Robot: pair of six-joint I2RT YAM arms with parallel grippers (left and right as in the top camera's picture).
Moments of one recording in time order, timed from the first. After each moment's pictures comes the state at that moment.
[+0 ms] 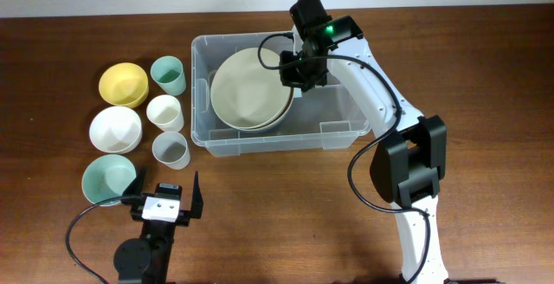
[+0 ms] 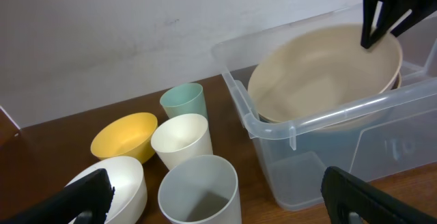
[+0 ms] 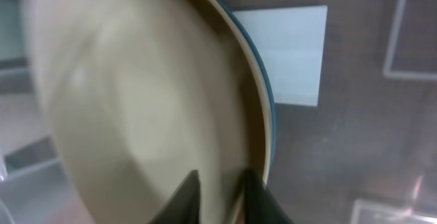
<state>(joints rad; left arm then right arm) 0.00 0.02 0.01 -0.07 0.08 0.23 0.39 2.33 2.20 -1.11 -0.27 0.41</state>
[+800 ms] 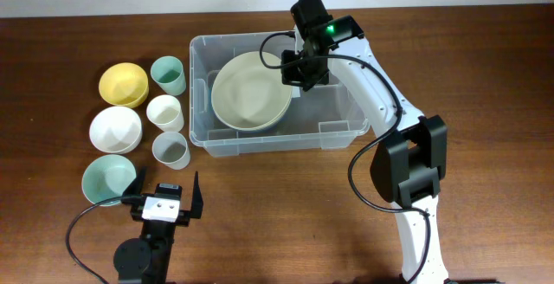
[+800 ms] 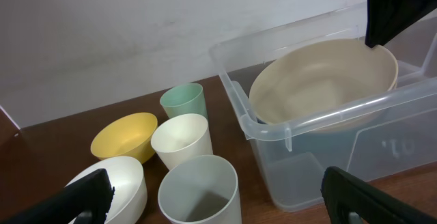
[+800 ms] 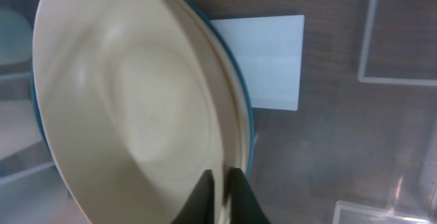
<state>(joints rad) 0.00 0.02 0.01 -0.07 0.08 0.23 0.38 2.33 2.20 -1.11 -0.24 0.40</state>
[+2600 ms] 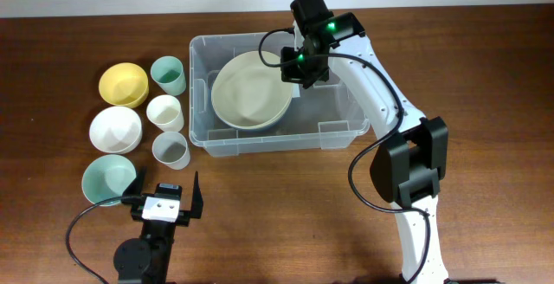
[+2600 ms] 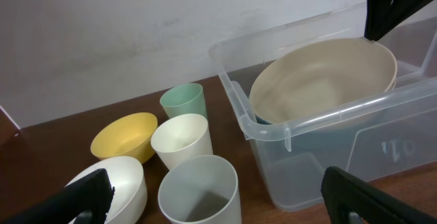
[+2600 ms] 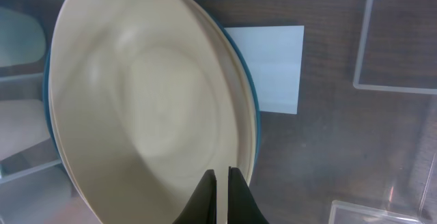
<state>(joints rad) 0.00 0.02 0.01 -0.07 0.08 0.23 0.38 2.33 2.24 -1.13 -0.23 0.38</state>
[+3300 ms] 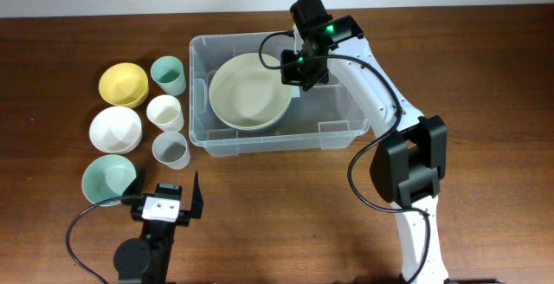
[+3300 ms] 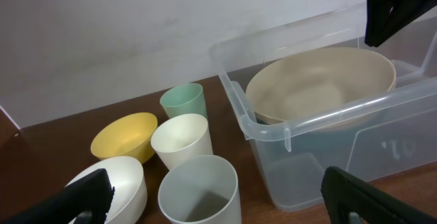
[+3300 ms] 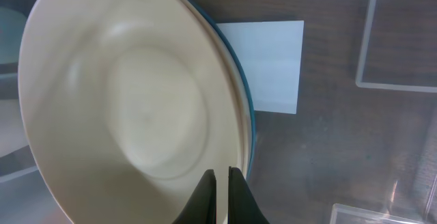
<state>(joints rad) 0.00 0.02 0.01 -0.07 0.08 0.23 0.38 2.33 2.21 -1.11 -0.23 0.38</state>
